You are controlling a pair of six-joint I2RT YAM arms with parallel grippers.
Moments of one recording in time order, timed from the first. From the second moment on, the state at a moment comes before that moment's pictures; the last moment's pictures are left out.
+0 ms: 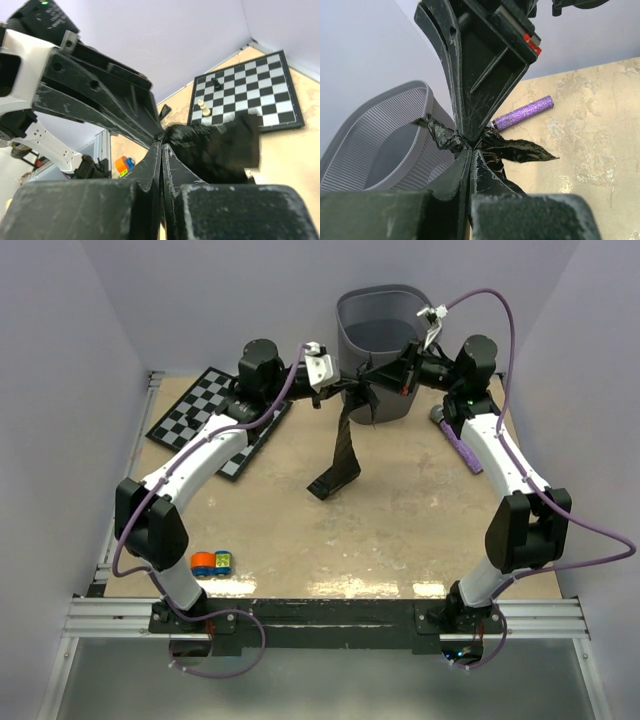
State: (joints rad) left arm -0.51 1.73 1.62 0.15 0.82 0.41; right arm 0.13 1.64 1.47 0.38 -1.11 0.69
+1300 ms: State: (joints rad) left arm -0.43 1.55 1.47 0.14 0.82 0.43; right arm 0.03 1.47 1.43 -0.13 -0.57 0.13
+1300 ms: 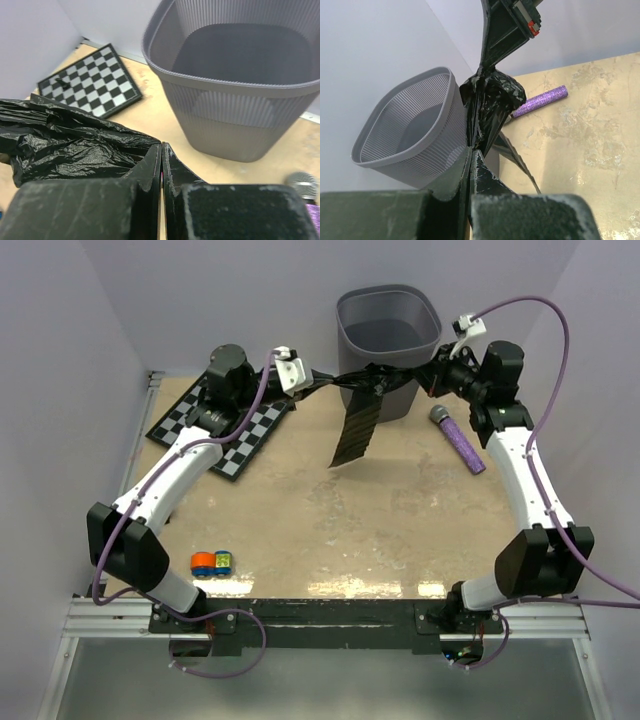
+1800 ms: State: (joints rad) left arm -0.41 1.55 1.49 -0.01 0.81 0.46; right arm 0.03 1.45 1.50 -0.19 -0.51 -0.03
